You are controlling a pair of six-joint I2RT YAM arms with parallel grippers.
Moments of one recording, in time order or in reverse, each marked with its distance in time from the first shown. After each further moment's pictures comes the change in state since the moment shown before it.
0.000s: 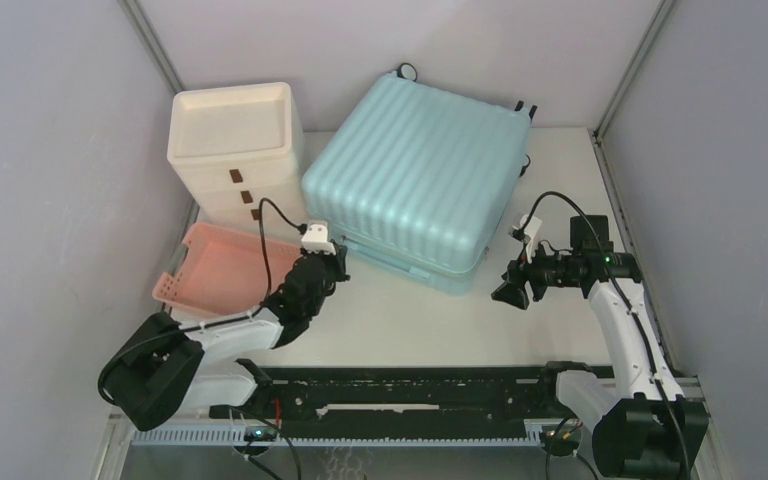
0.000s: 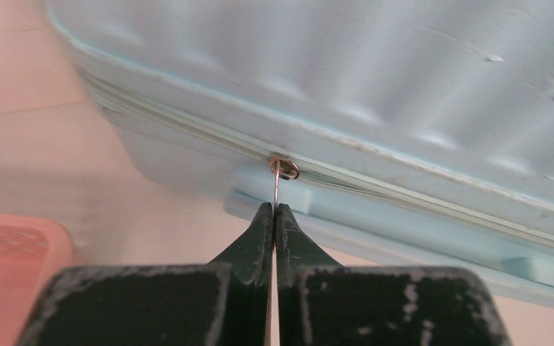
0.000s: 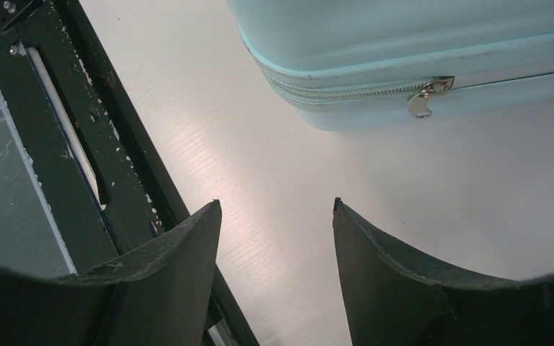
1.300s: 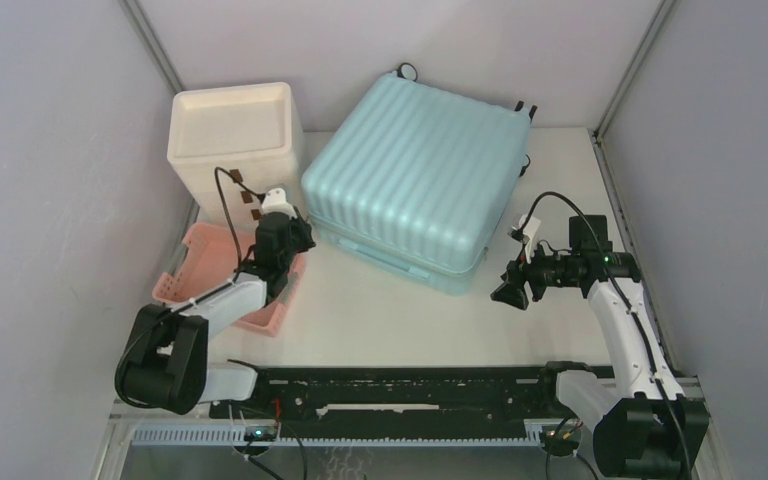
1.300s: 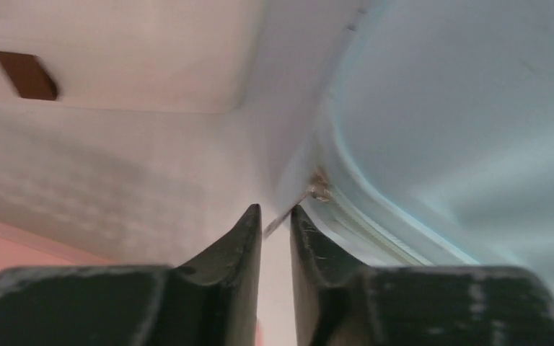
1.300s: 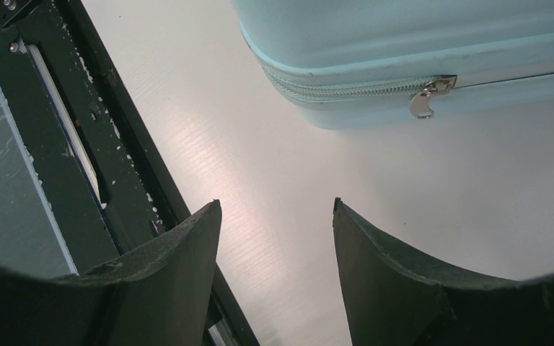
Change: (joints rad) left arm 0.416 0.076 0.196 -0.277 0.232 -0.057; right arm 0.008 0.003 0.000 0.000 0.003 0.000
